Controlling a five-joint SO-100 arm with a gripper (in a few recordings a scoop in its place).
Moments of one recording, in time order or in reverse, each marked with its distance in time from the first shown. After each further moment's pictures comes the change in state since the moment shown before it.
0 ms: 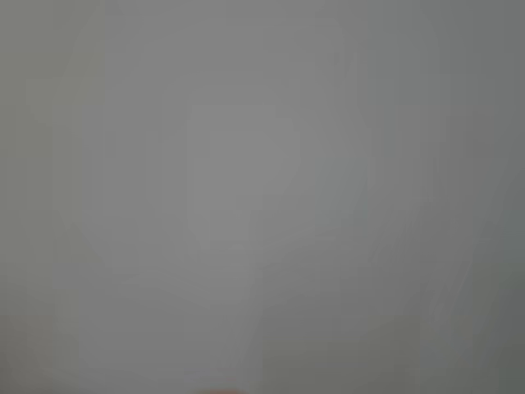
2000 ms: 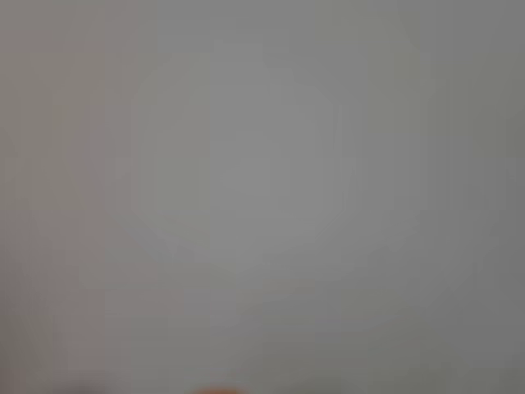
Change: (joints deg) arm -10.9 3.1 1.8 8.4 2.0
